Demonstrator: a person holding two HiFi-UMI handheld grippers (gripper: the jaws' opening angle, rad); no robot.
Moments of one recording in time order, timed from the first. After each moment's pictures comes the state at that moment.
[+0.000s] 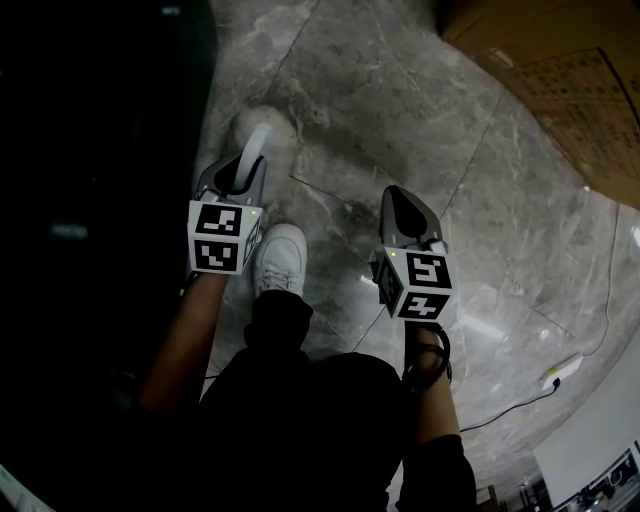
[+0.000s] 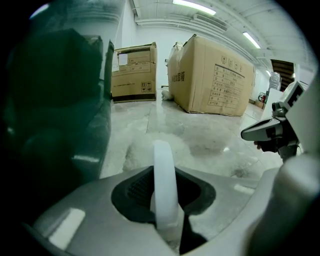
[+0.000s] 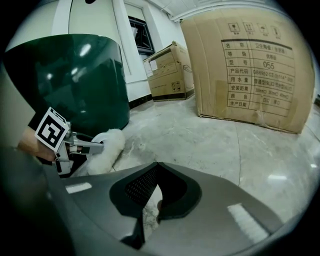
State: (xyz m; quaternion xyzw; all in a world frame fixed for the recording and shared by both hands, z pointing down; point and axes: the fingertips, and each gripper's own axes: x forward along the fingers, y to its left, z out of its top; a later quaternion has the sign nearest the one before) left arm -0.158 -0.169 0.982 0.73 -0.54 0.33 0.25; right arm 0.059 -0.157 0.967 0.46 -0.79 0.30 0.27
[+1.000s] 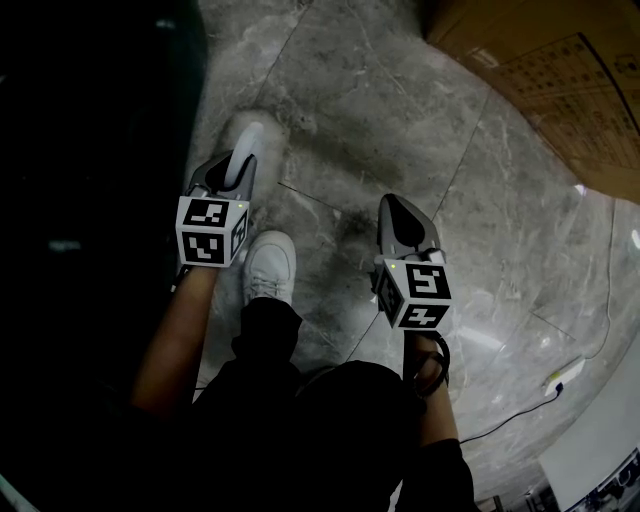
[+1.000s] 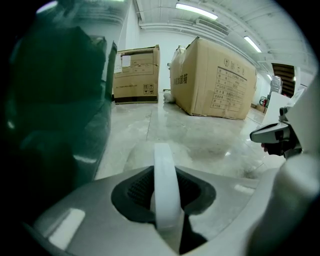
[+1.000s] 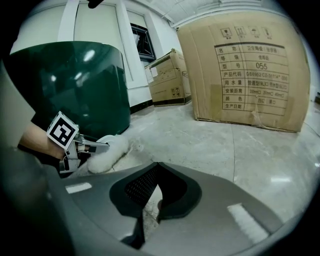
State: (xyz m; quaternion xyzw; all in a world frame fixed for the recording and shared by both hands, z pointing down) left arm -0.159 -0.181 0.992 0.74 -0.55 0.31 0.24; right arm 0.076 -0.151 0.967 0.47 -0.80 0.28 0.24
